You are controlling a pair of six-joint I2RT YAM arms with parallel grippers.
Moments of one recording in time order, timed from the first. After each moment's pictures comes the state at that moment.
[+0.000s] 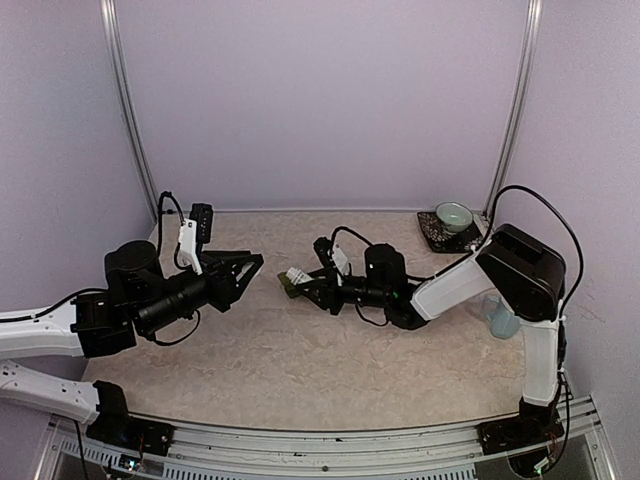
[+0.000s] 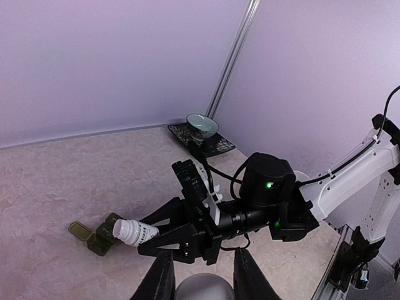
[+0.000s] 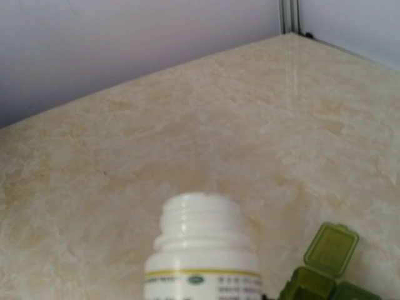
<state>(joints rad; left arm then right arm) -1.03 0.94 0.64 0.23 -0.25 -0.35 0.82 2.06 1.03 0.88 -0.39 0.08</state>
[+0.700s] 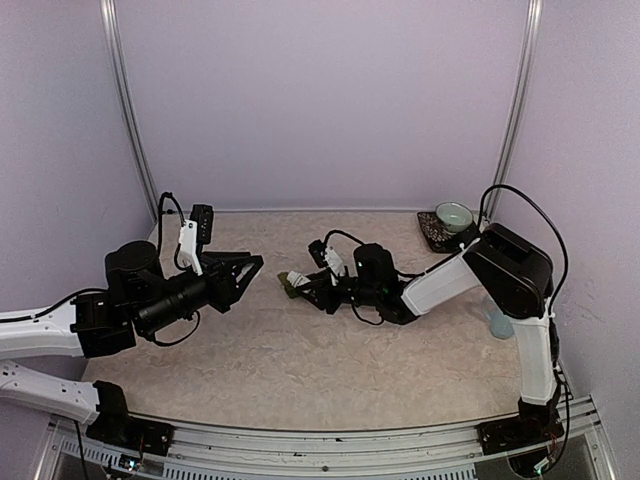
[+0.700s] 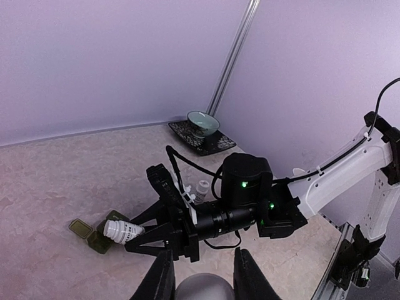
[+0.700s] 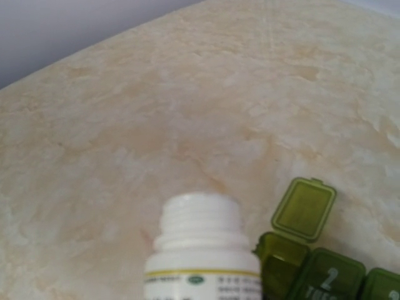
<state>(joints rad) -1.03 0.94 0.64 0.21 -0.25 -0.35 0.81 2.14 1.13 0.74 -0.35 0.10</state>
